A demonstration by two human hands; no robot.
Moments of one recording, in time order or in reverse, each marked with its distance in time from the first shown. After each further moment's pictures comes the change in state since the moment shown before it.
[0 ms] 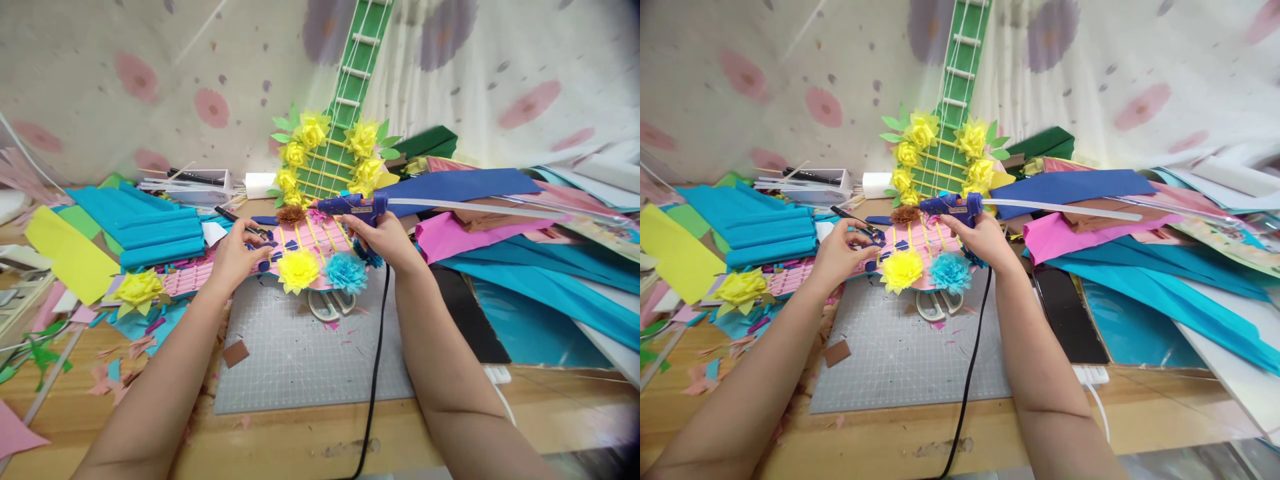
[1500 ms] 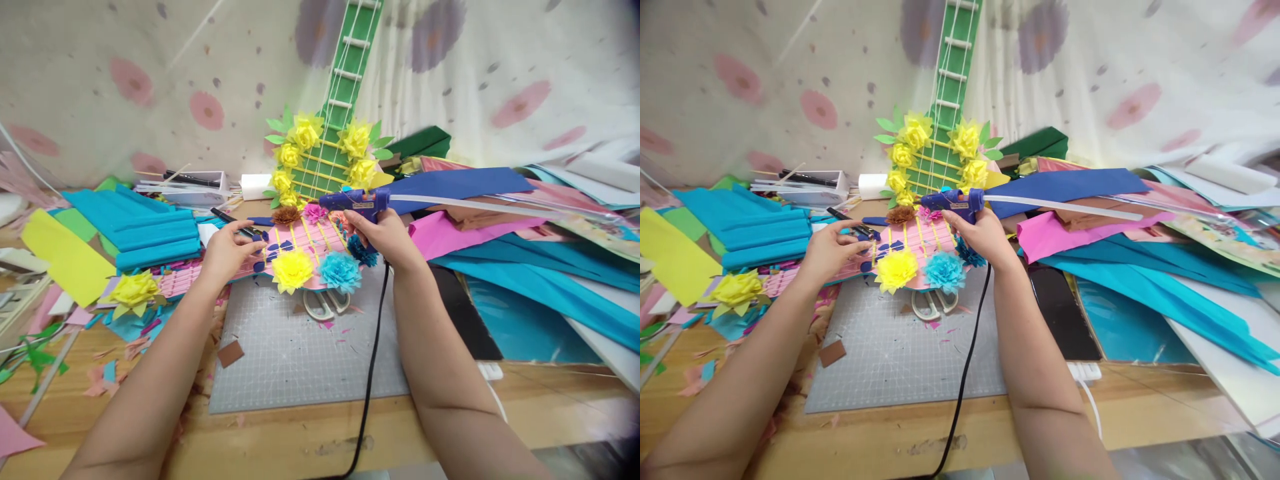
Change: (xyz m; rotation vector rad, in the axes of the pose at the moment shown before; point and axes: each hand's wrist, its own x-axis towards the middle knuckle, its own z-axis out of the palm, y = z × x) left_hand 0.000 0.024 -0.009 -0.133 -0.052 -0.174; right_hand 0.001 0.001 -0.008 0.037 0.072 0.014
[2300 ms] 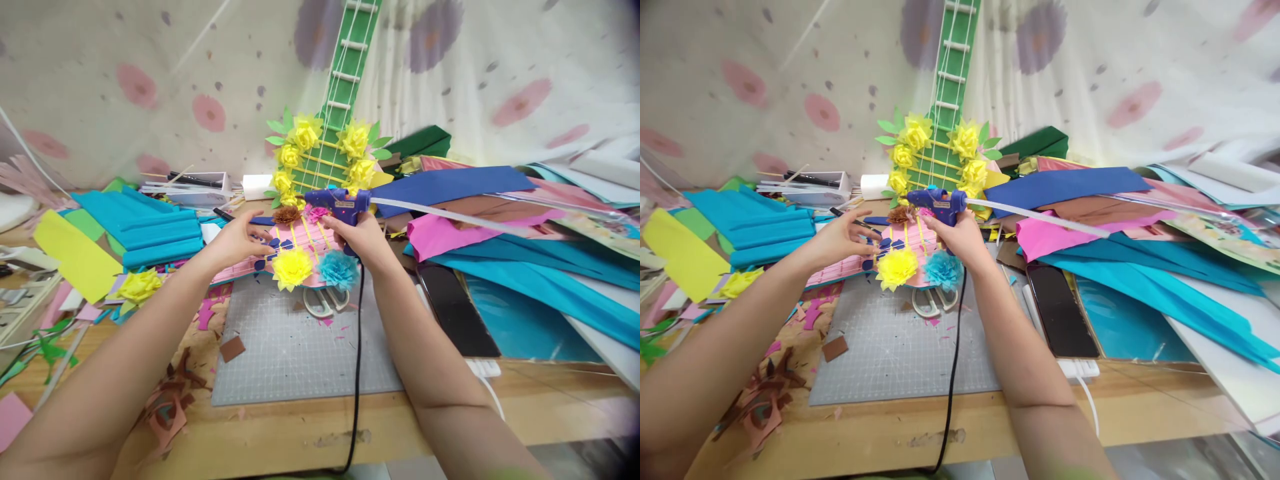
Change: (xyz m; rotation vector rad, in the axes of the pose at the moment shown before) left_hand 0.008 0.026 -0.004 -0.139 -0.303 -0.036; right_hand -0.005 -0.009 0.030 0.271 -0.062 0.074
